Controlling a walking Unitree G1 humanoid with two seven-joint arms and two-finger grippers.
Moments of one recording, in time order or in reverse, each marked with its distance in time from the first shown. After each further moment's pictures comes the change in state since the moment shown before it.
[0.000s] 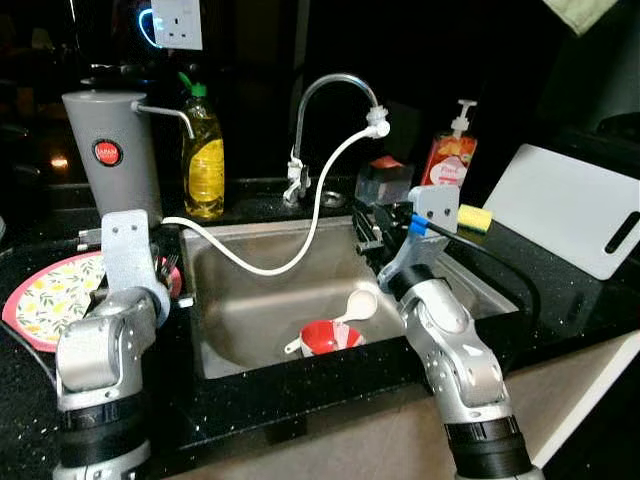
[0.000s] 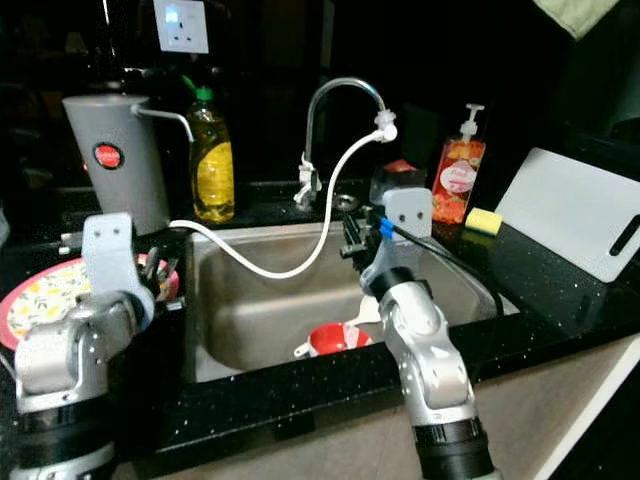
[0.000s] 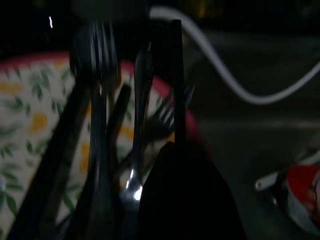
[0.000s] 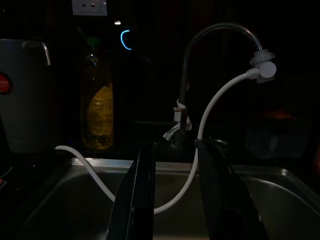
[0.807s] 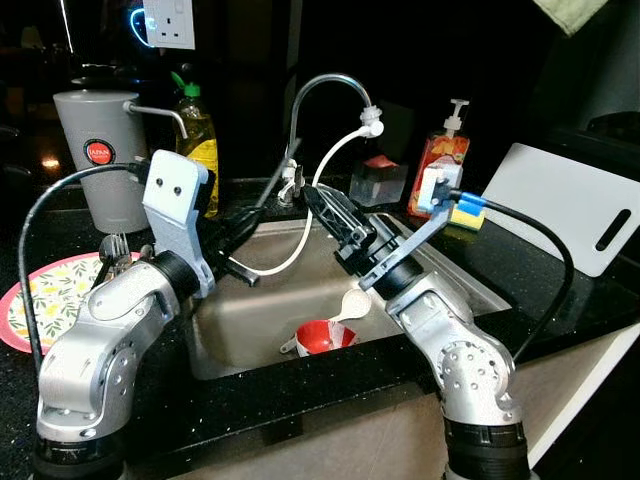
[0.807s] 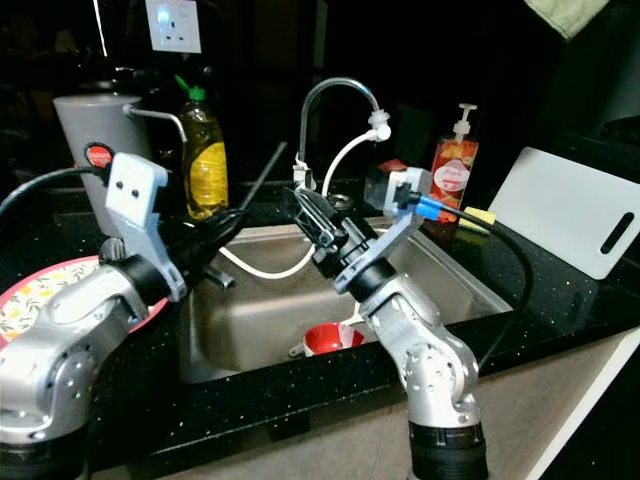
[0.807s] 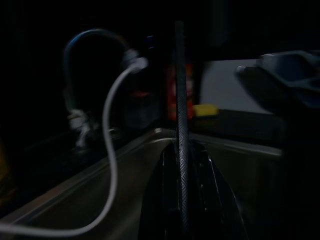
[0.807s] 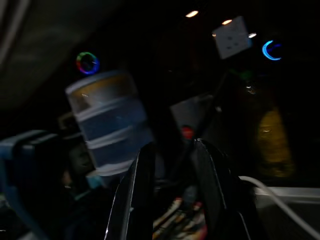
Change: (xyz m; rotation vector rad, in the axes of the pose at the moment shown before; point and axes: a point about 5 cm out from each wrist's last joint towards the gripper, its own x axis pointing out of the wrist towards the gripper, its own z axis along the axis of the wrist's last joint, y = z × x) left arm -0.065 -0.057 0.041 0.186 -0.504 -0.875; right arm -0.012 0.044 0.043 0.673 -0.080 0.504
